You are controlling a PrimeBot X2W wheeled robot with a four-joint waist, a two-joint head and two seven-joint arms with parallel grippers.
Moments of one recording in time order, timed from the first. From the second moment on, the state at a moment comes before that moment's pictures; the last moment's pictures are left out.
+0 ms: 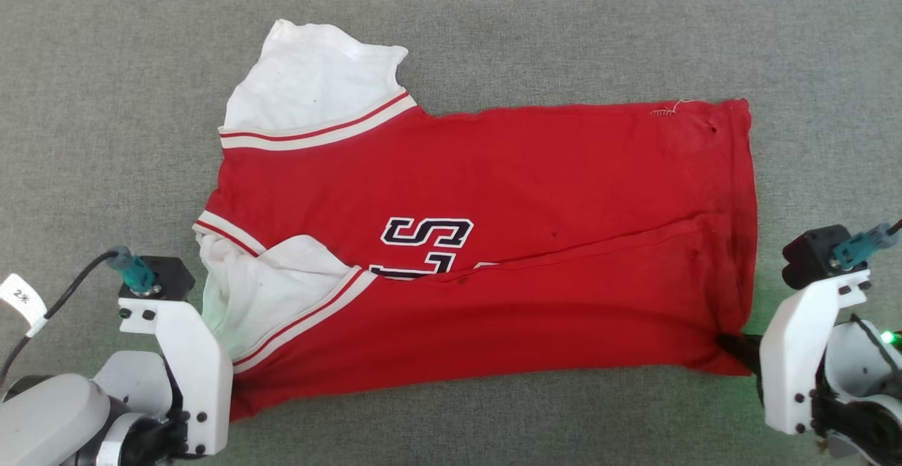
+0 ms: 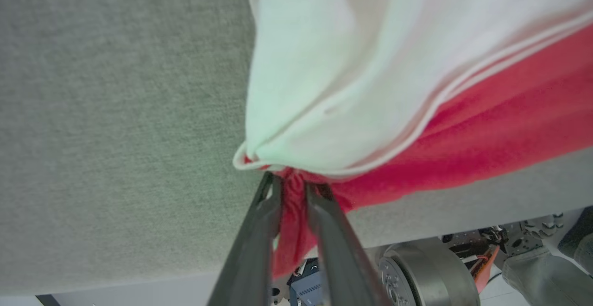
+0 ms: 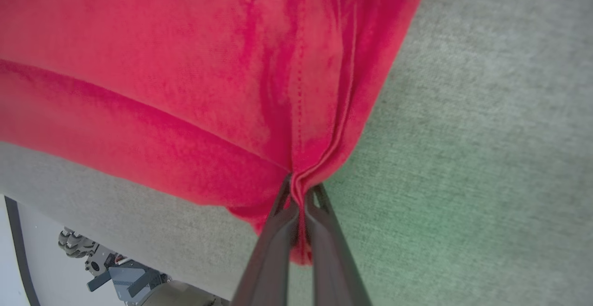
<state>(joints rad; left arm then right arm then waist) -0.53 1.06 -0.97 -0.28 -1.26 0.61 0.69 -0.10 -0.27 -0.04 -0.25 0.52 0.13 1.18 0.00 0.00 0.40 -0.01</state>
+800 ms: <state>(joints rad) -0.85 1.17 -0.82 -0.23 -1.13 0.43 0.73 -0.17 -0.17 -0.04 -0.37 0.40 0.13 0.60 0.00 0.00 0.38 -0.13</state>
